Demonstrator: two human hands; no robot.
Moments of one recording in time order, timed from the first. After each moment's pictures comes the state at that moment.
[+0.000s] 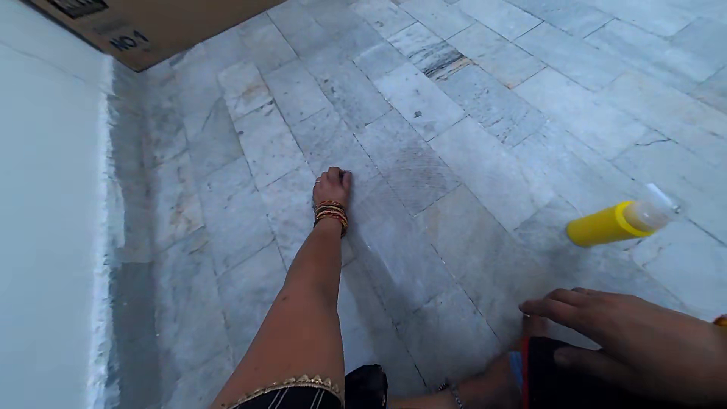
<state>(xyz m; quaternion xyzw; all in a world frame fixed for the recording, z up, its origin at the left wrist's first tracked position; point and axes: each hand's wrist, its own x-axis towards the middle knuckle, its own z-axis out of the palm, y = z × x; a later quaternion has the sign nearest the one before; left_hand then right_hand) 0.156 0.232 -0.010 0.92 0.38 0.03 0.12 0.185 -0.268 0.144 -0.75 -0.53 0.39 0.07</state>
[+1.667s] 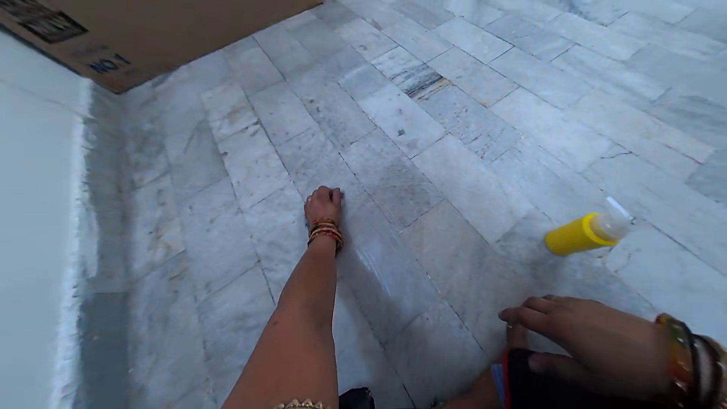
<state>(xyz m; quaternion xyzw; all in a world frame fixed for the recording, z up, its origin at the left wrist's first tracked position) 0.167 0.213 -0.009 0.91 0.40 0.04 0.13 0.190 -0.258 0.151 -0.73 -0.50 0.46 0.03</state>
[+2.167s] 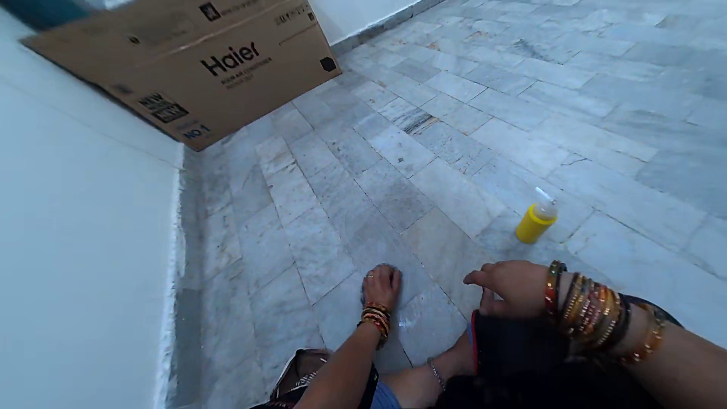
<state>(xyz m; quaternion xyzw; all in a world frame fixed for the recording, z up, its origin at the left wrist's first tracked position) 0.026 0.021 -0.010 0.95 0.26 -0.08 0.12 0.165 -0.250 0.187 -0.75 -0.48 0.45 0.00</state>
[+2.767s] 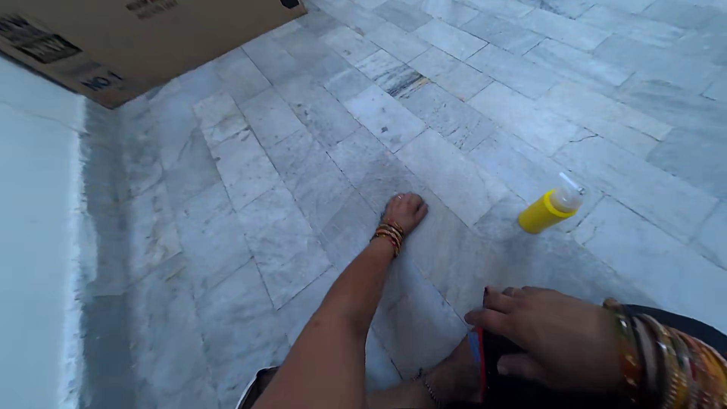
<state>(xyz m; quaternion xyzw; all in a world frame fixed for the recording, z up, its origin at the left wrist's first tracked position) 0.206 0.029 -0.022 0.98 -0.01 -0.04 0.18 0.159 -0.253 0.175 -0.70 -0.55 0.47 0.00</state>
